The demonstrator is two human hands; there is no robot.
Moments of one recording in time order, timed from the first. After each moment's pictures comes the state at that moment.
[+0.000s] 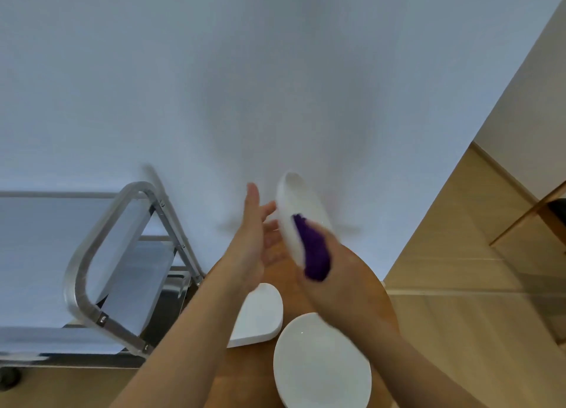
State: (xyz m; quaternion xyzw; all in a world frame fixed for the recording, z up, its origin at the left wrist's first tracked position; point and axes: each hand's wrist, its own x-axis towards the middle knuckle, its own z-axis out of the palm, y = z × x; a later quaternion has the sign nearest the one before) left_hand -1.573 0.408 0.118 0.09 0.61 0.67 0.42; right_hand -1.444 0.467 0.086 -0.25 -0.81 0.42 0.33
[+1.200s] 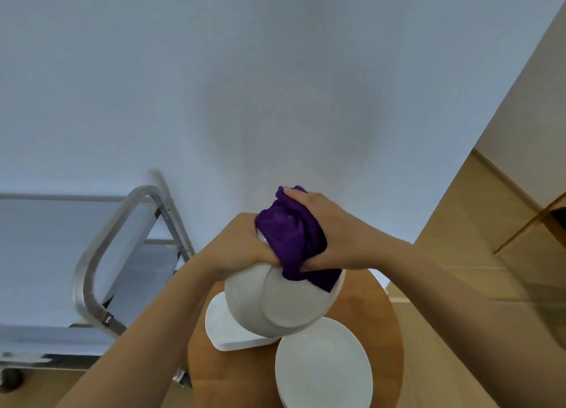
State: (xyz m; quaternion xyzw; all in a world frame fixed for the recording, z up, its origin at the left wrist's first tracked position) left_hand -1.598 0.377 0.133 0.40 0.71 0.47 0.35; right_hand -1.469 0.533 0.139 -0.03 -0.95 0.32 0.06
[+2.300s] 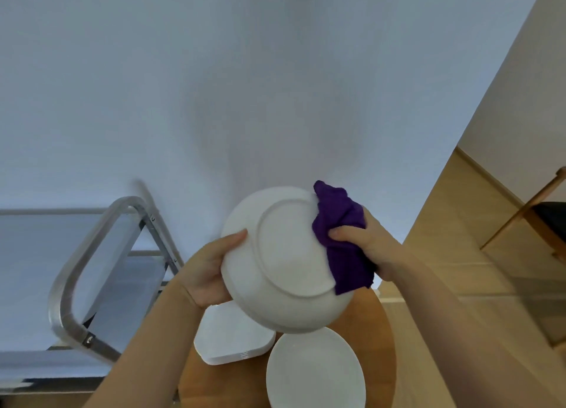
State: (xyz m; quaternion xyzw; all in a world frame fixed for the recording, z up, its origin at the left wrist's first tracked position) left_hand -1.597 0.371 0.115 0.15 0.40 0.67 0.61; right_hand -1.436 0.574 0.113 -0.21 -0.66 0.70 0.17
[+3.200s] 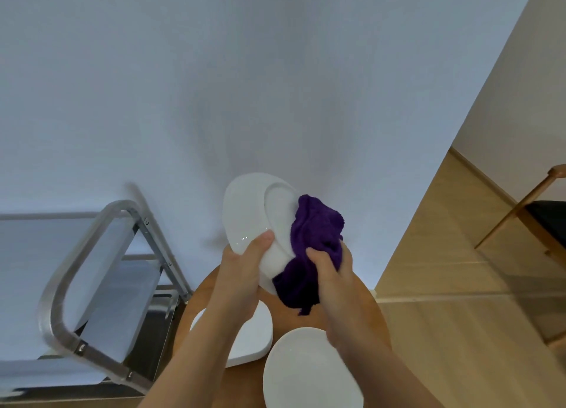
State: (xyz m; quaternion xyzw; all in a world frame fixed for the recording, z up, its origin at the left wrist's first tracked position) left_hand -1.544 0.400 0.119 0.14 0.56 0.75 0.31; right_hand -1.447 0.484 0.085 -0.40 -0.51 0.70 0.31
